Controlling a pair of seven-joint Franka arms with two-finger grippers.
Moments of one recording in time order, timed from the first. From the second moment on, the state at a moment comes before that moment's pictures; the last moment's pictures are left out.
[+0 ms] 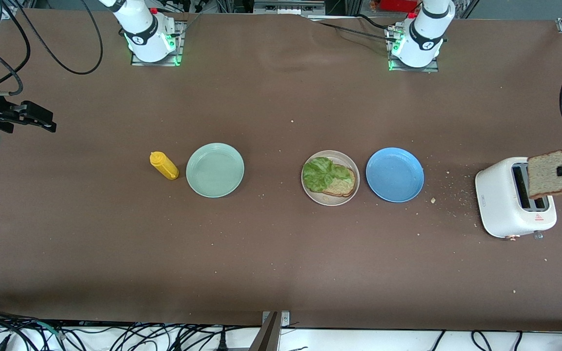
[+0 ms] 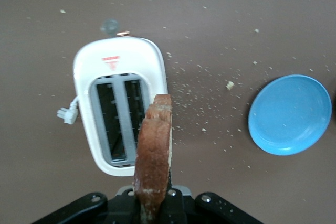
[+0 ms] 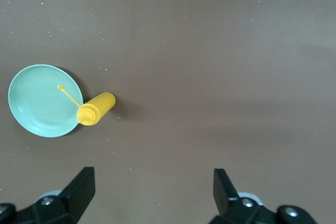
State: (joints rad) left arm 0.23 0.39 0.00 -1.35 0.00 1.56 0.35; right arm 0.00 0.08 -0.02 -1.56 -0.02 1.58 -0.06
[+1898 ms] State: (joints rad) left arm 0.05 0.70 -0.12 -1.39 -0.82 1.53 0.18; right arm -0.01 0.10 -0.01 -1.56 -0.02 1.58 -0.06
